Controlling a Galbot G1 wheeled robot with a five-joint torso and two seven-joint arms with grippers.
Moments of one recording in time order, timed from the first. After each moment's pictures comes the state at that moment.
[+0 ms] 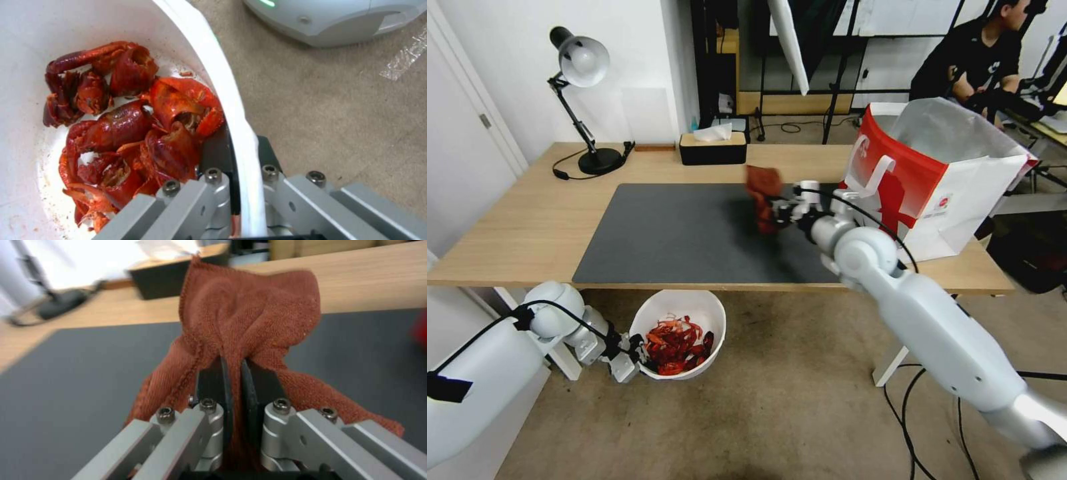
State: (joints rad) left arm 0.84 -0.69 -0.03 -1.56 0.36 -0.64 1.26; right arm -0.61 0.99 -0.03 1.84 1.09 -0.51 0.51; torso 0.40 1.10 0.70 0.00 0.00
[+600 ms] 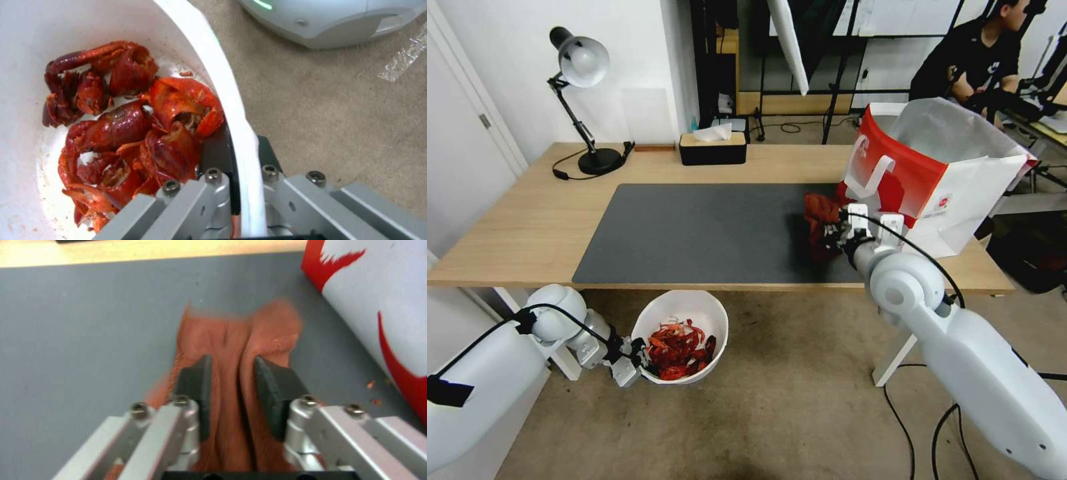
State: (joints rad) left arm 0.85 -0.69 -0.03 -1.57 0.37 -0.64 1.26; right arm -0.80 0.94 0.09 1.97 1.06 -0.62 0.64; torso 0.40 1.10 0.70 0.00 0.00
